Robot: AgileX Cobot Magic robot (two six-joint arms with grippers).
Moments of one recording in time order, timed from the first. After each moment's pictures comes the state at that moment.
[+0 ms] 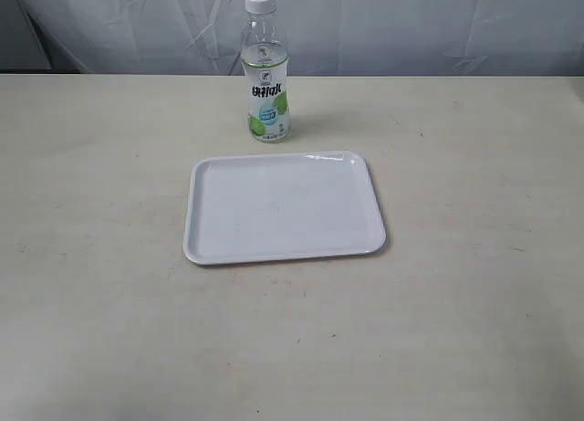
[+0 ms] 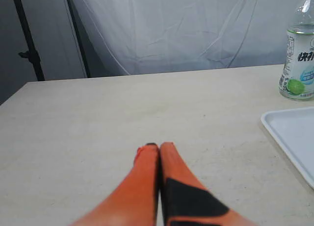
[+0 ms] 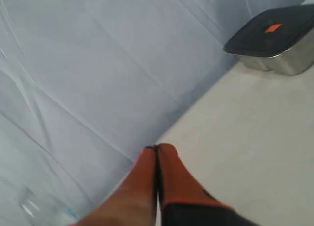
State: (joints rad) left arm 0.01 0.01 0.00 -0.02 0.23 0.07; right arm -0.11 0.01 0.00 0.60 0.13 0.15
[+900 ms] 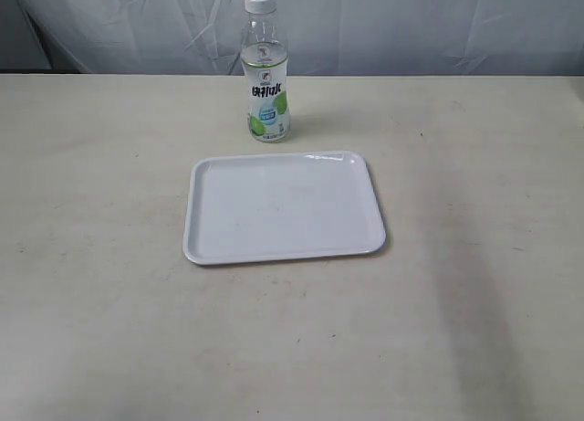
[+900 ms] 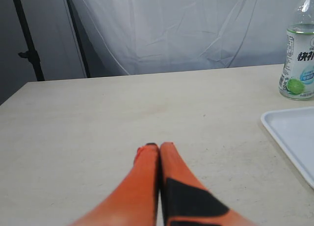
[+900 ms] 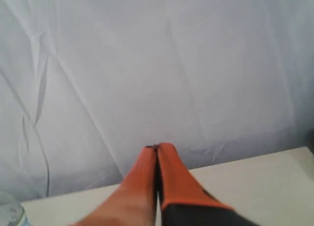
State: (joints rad) left arm 0.01 0.01 0.00 -0.02 0.23 0.07; right arm 0.16 1.21 -0.91 0.12 -0.03 0.09
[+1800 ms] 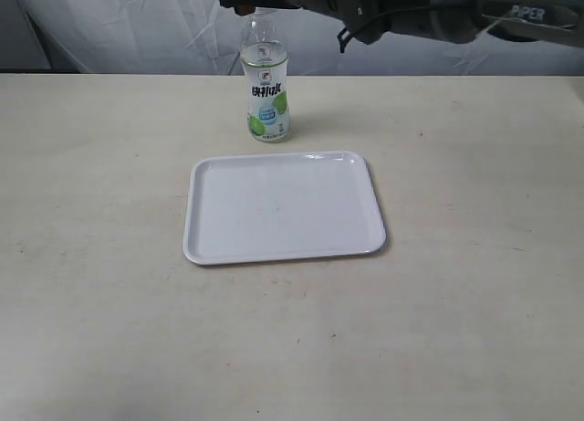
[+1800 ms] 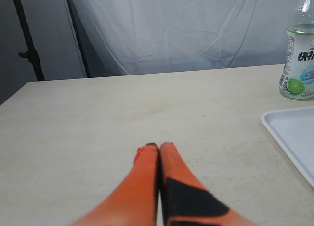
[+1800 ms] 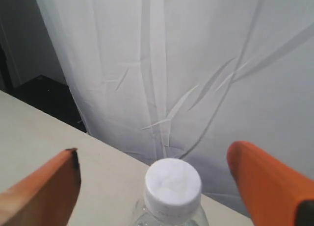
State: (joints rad) left arm 0.01 0.00 0.00 -0.02 0.23 0.07; right arm 0.66 2.10 -1.69 -0.15 -0.09 0.09
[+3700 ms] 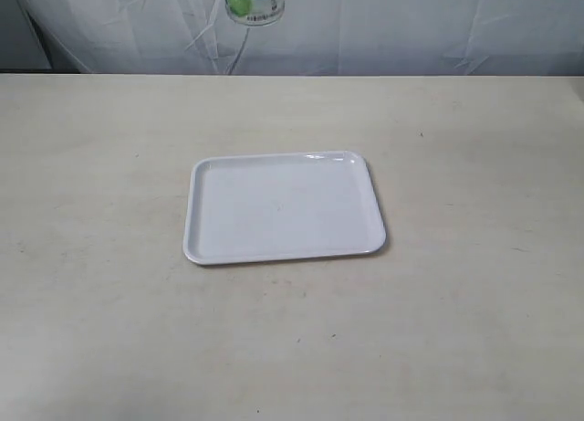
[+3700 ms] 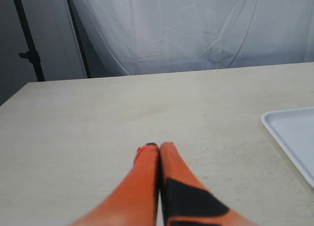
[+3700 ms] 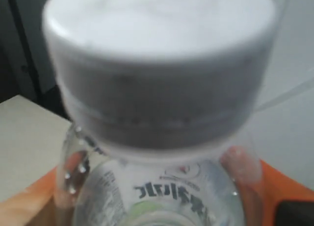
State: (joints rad) left arm 0.01 0.00 0.00 -0.02 0.23 0.07; right arm 0.75 1.92 -1.86 -0.11 0.30 0.07
